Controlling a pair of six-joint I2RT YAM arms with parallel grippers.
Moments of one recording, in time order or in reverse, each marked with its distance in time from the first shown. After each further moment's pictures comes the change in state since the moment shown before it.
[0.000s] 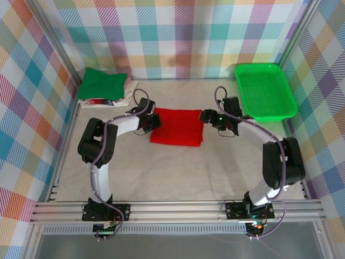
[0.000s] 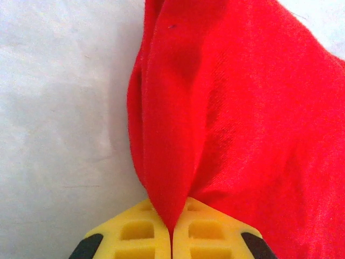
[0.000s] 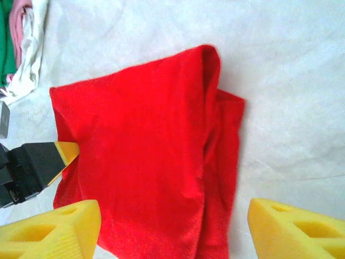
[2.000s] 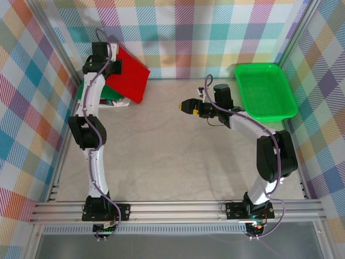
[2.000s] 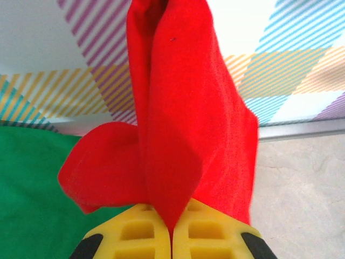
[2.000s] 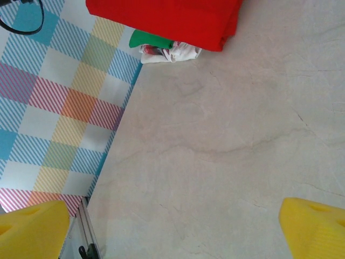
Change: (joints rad) left arm 0.391 0.325 1.215 -0.526 -0.060 0.725; right arm 0.087 0.123 0.186 0.180 -0.436 -0.009
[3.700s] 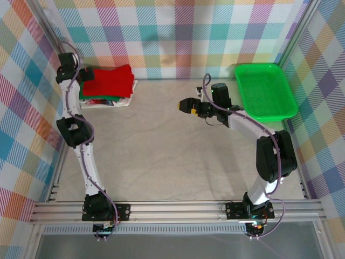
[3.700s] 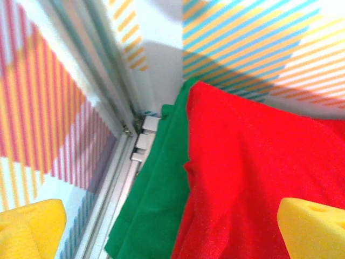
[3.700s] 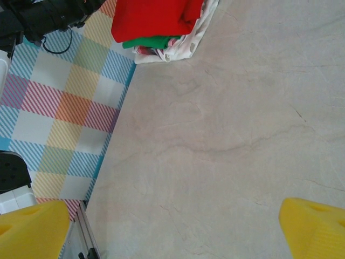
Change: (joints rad) left arm 0.284 0.256 0.220 0.024 -0.141 -0.031; right arm 0.024 0.002 0.033 -0.053 0.054 0.011
